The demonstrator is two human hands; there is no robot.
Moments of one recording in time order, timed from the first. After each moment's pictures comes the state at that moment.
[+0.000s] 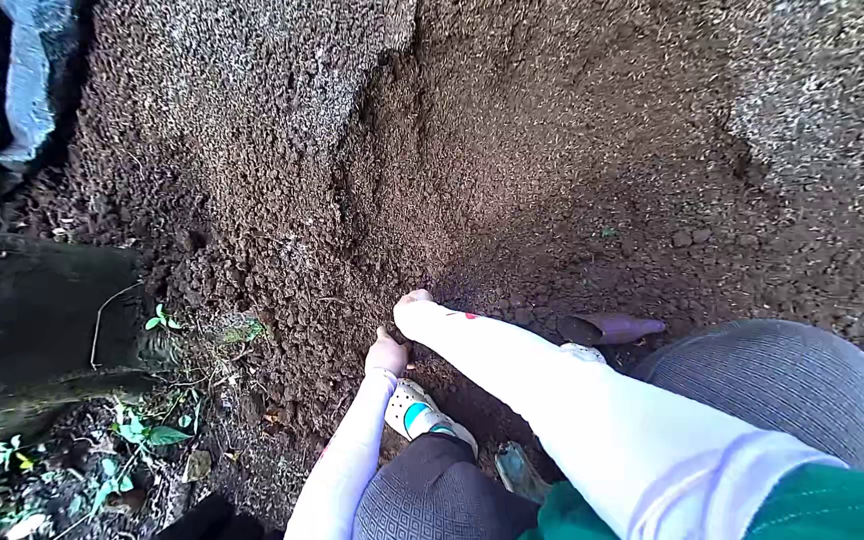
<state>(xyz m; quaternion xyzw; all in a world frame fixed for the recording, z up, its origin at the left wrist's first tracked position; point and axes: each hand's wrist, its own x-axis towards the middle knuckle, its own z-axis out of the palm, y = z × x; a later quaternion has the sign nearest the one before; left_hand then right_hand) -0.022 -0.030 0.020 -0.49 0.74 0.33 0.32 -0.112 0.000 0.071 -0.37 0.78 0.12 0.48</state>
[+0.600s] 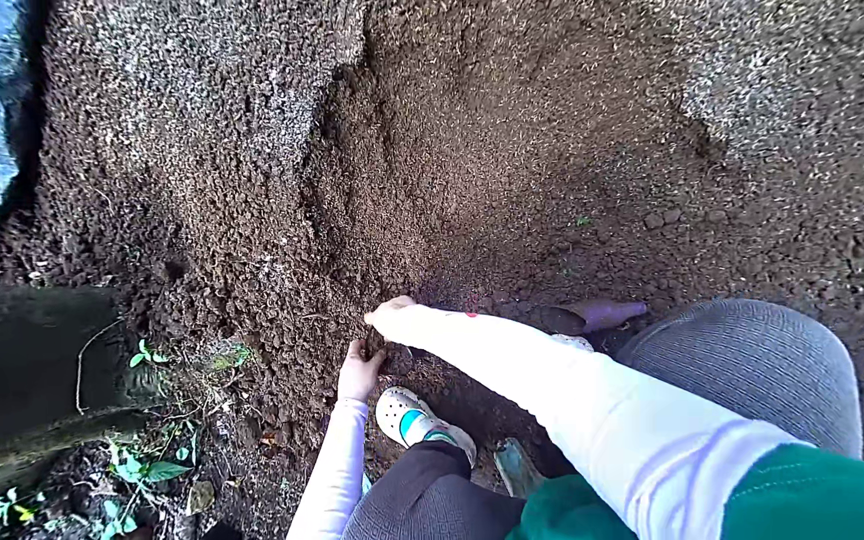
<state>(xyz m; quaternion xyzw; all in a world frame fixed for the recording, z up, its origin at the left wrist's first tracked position) -0.002 -0.048 0.023 -0.48 0.74 0.42 0.20 -0.143 0.014 0.048 -0.48 0.74 -0.01 0.47</state>
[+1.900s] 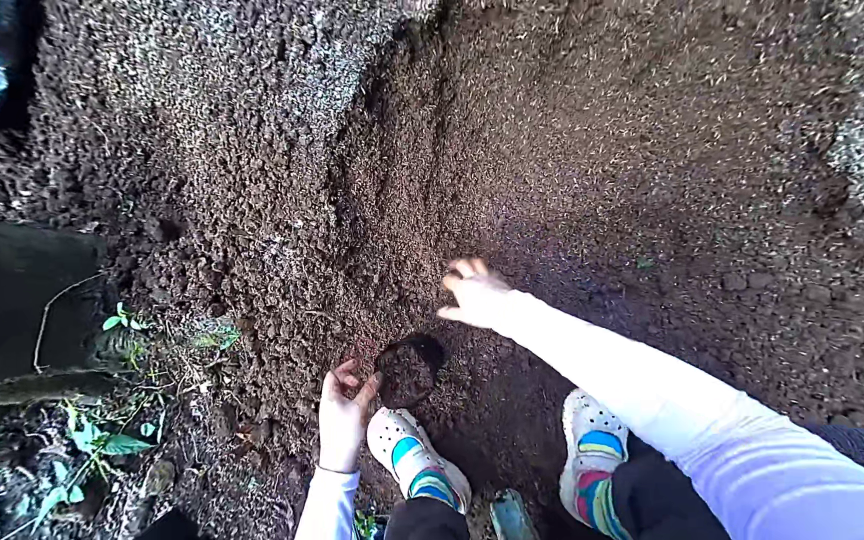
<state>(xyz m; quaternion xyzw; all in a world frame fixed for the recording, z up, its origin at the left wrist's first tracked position) 0.028 -0.041 0.022 -0.52 0.68 0.52 -0.06 -0.241 0.063 0.000 -0.41 0.83 -0.07 0.37</state>
